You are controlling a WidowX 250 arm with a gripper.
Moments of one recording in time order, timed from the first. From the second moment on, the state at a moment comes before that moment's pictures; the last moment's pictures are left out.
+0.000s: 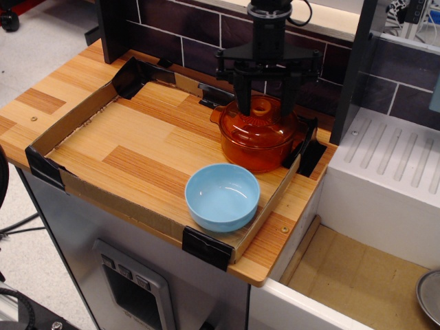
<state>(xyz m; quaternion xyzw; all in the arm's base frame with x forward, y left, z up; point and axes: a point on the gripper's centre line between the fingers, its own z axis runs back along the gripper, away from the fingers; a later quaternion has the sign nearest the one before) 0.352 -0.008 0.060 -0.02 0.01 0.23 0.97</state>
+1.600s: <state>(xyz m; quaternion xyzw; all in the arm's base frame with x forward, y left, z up) 0.286 0.090 0.146 -0.08 0.01 0.27 0.96</state>
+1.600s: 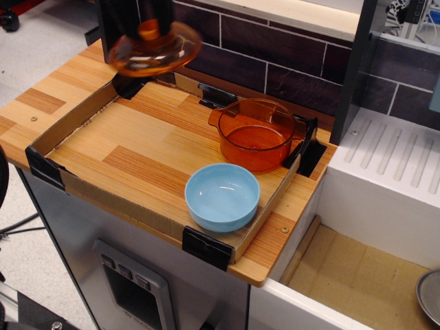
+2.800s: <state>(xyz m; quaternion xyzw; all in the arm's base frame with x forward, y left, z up) 0.298 0.146 0.055 -0.02 -0.01 0.27 0.96</state>
